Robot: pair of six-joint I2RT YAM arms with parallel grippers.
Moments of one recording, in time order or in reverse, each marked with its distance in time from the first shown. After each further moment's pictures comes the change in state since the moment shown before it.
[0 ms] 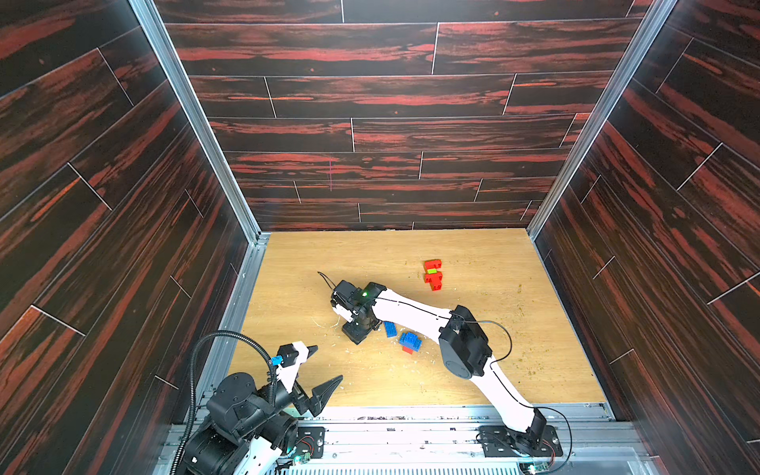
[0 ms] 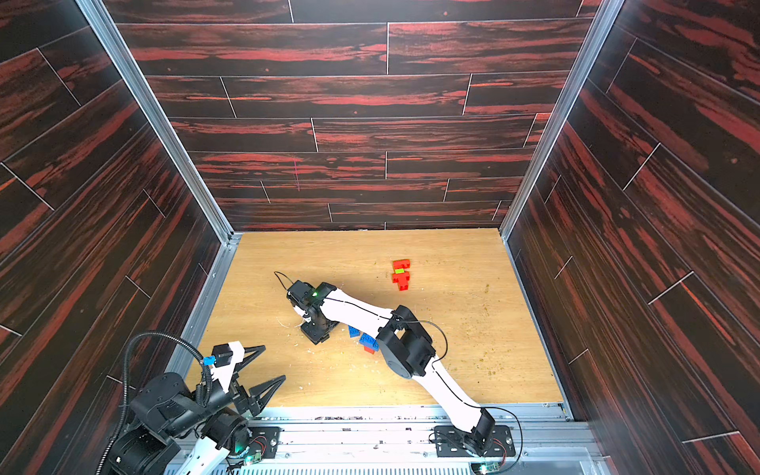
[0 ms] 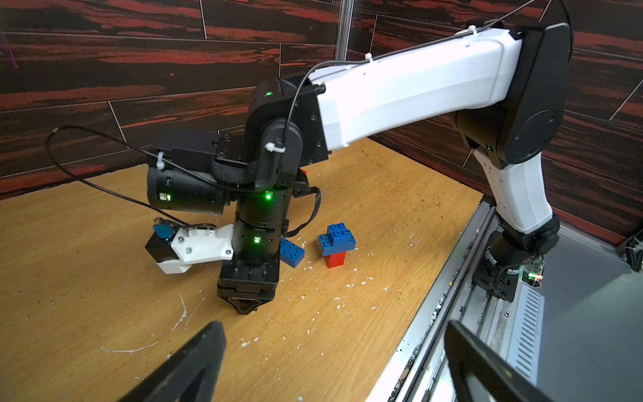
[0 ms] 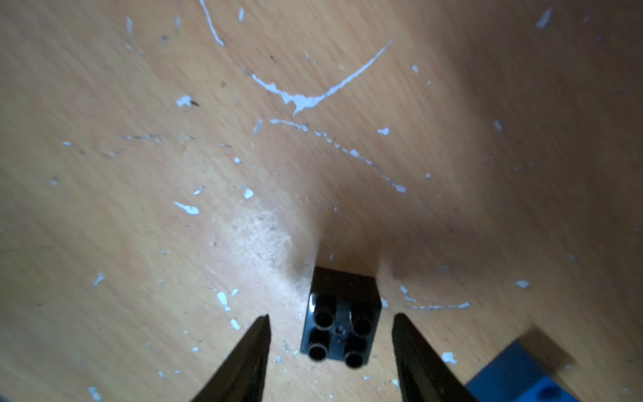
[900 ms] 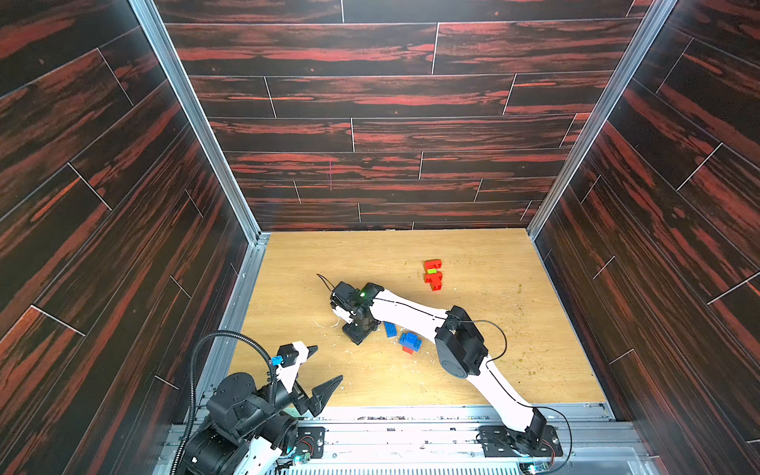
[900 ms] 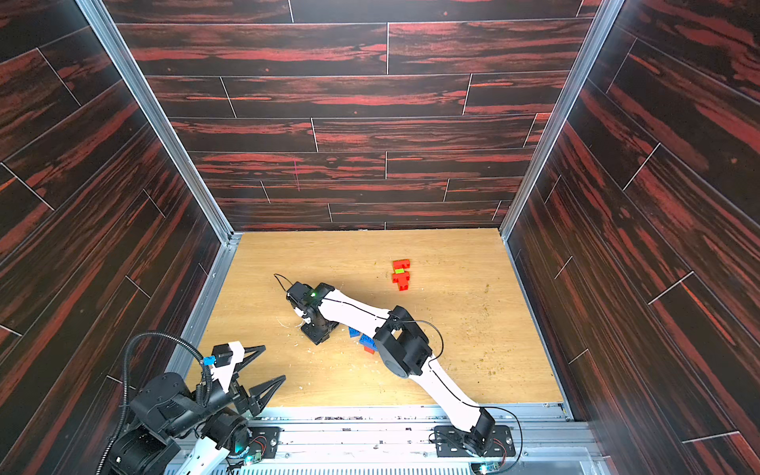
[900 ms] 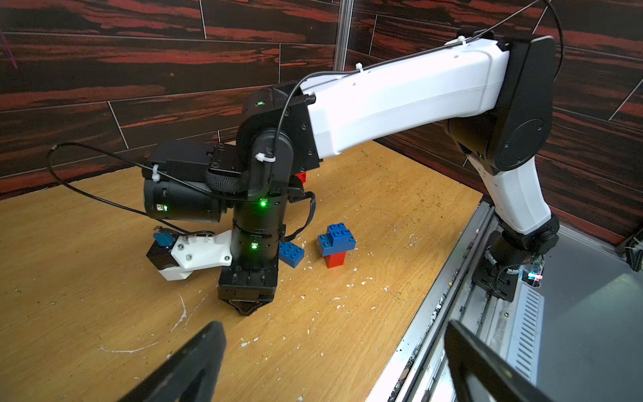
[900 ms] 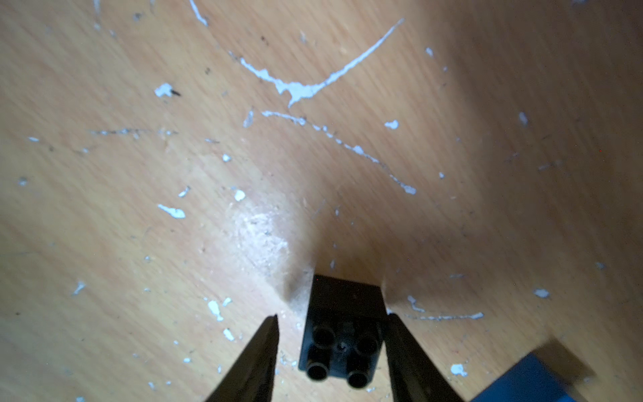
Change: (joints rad) left arm 0.000 0.000 0.000 0.000 0.000 0.000; right arm 0.000 0.030 0.041 -0.035 -0.003 0.000
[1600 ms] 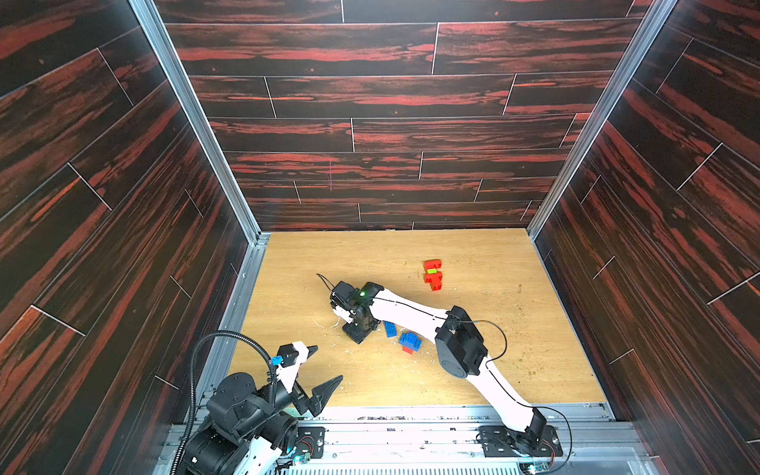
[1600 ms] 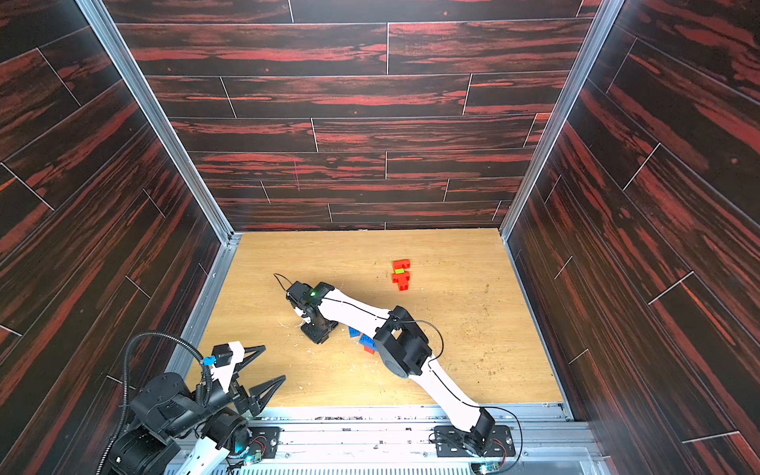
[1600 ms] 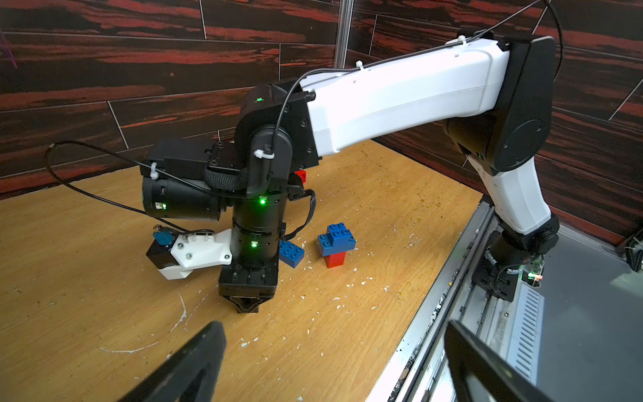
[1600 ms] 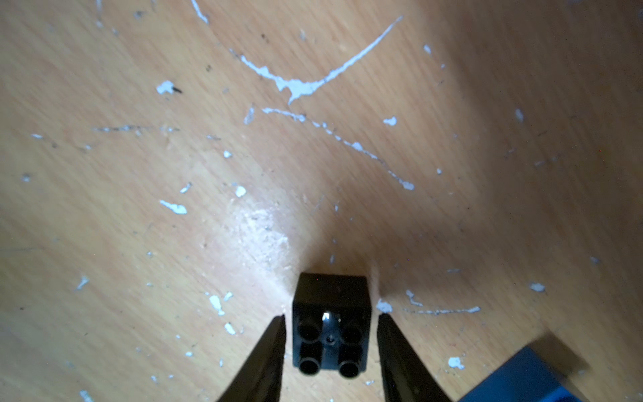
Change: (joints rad) left arm 0.000 0.000 0.000 0.000 0.000 0.000; right arm 0.000 0.006 0.019 -0.021 0.000 -0.001
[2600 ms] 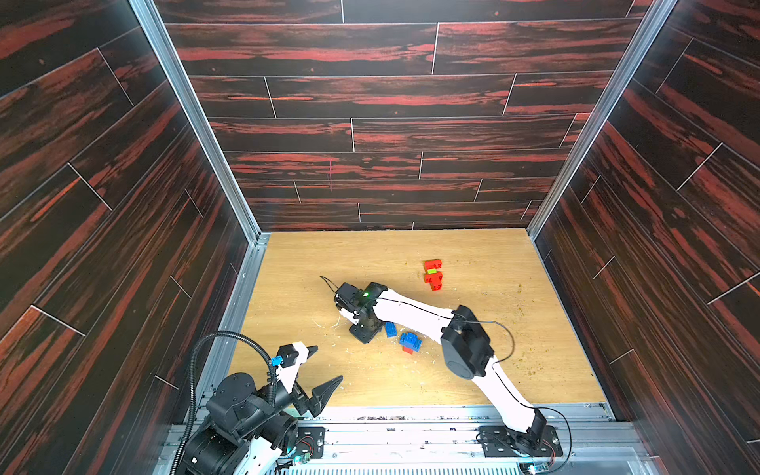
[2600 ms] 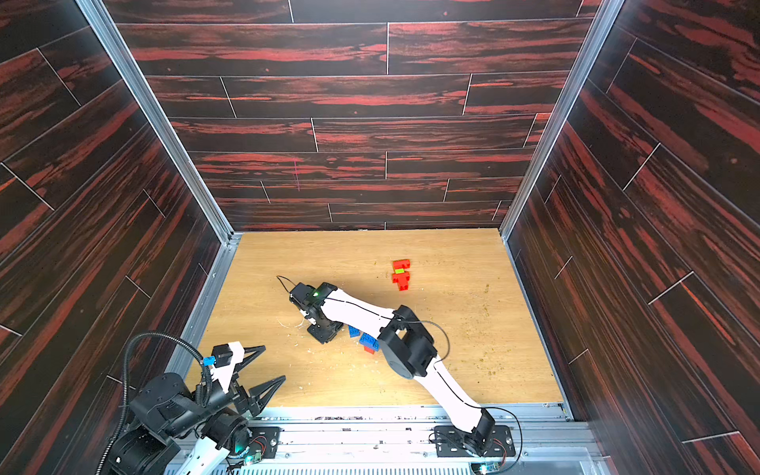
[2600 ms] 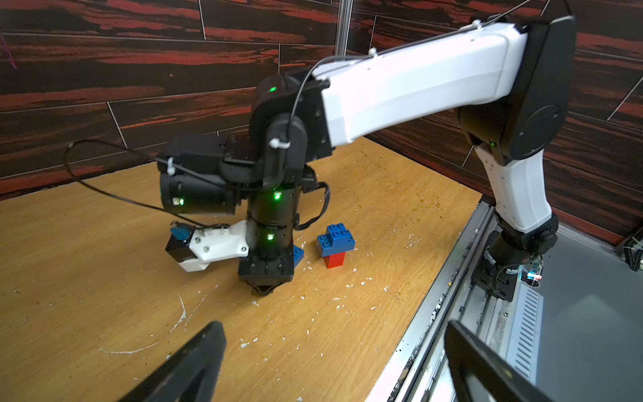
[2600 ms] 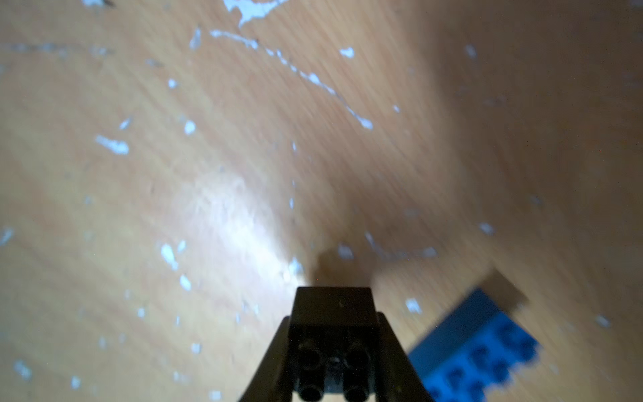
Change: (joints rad) left arm 0.000 -0.002 0.000 0.000 0.002 0.000; right arm 0.000 -0.121 -0.123 -0.032 0.103 -0.052
